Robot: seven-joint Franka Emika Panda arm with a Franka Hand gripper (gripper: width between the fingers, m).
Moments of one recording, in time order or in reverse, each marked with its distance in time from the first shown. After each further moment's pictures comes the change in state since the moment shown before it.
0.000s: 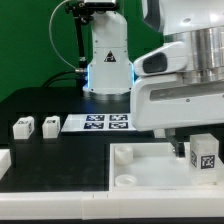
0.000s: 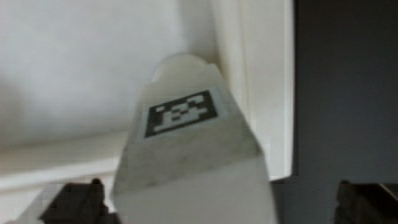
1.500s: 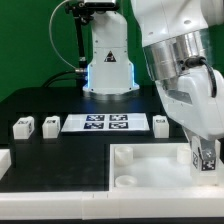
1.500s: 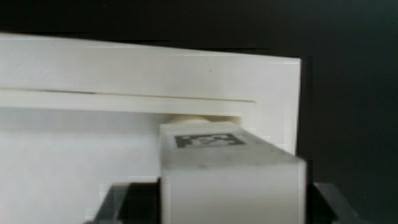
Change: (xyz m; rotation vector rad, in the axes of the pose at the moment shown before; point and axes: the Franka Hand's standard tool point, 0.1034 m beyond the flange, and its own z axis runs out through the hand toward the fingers) arm -0.007 0.013 0.003 0.148 -0.060 1.433
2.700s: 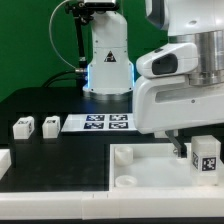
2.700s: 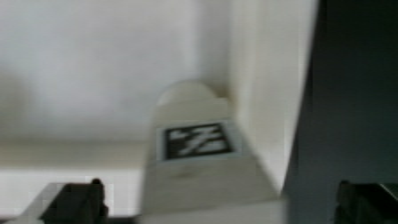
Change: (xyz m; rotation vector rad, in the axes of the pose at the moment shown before) arm -0.006 -0.004 -0.002 -0.189 0.012 -1.582
